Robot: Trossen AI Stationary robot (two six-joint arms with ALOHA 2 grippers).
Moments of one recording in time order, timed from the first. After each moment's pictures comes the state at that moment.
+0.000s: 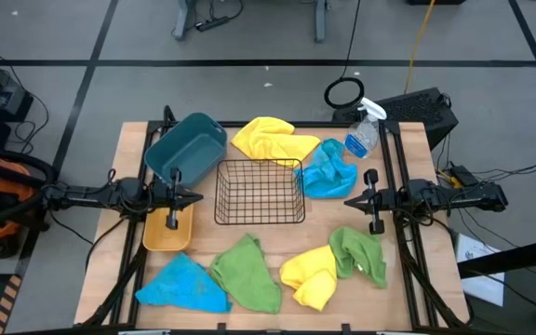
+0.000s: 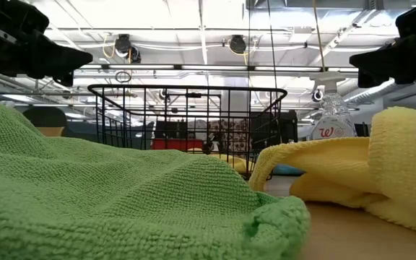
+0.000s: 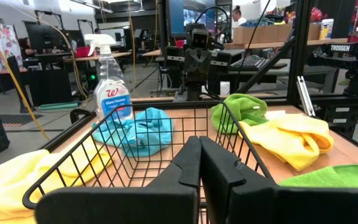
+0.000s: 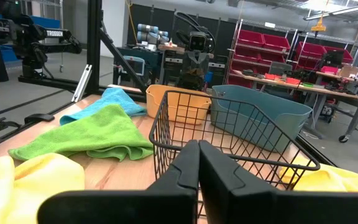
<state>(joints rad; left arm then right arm) -0.08 0.01 0.00 0.04 -0.08 0.06 0.10 0.01 0.02 0.03 0.05 -0.14</state>
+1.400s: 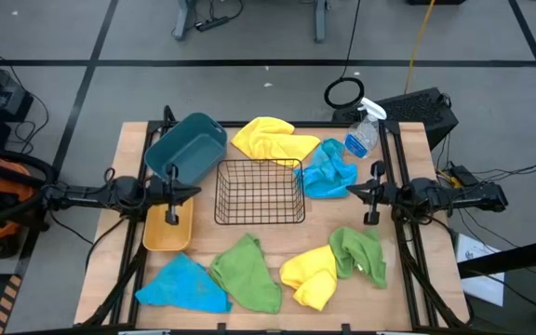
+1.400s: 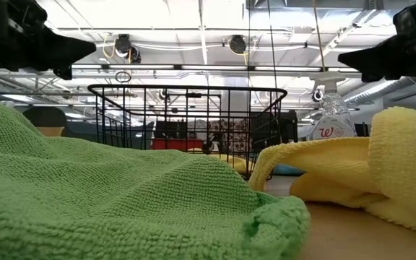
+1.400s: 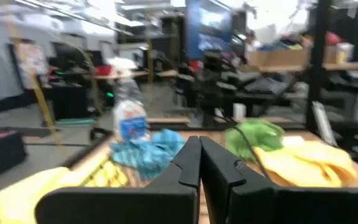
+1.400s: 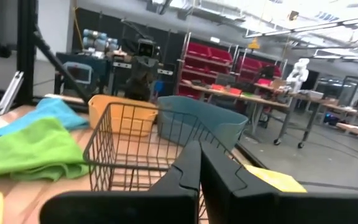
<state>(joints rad) -0.08 0.01 0.01 0.14 -0.18 0.06 0.10 0.01 0.01 0.12 0.27 -0.23</state>
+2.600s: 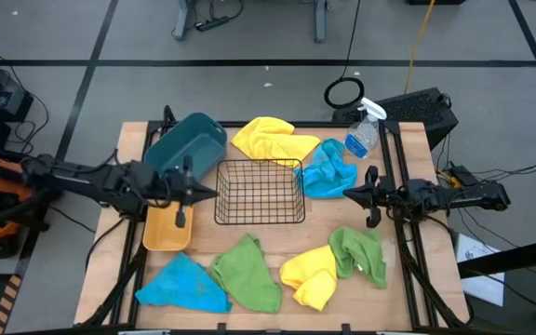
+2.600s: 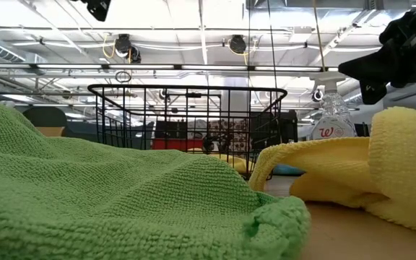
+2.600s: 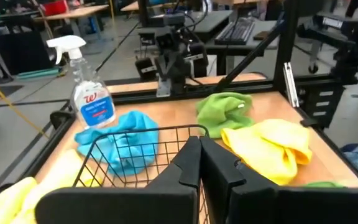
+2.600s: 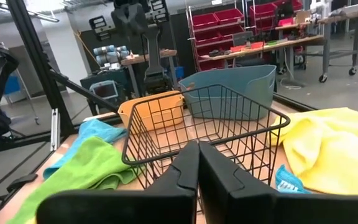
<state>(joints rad) -0.16 0.74 0.68 -0.13 -0.12 0.06 0.10 0.04 0.02 0.07 0.24 0.22</state>
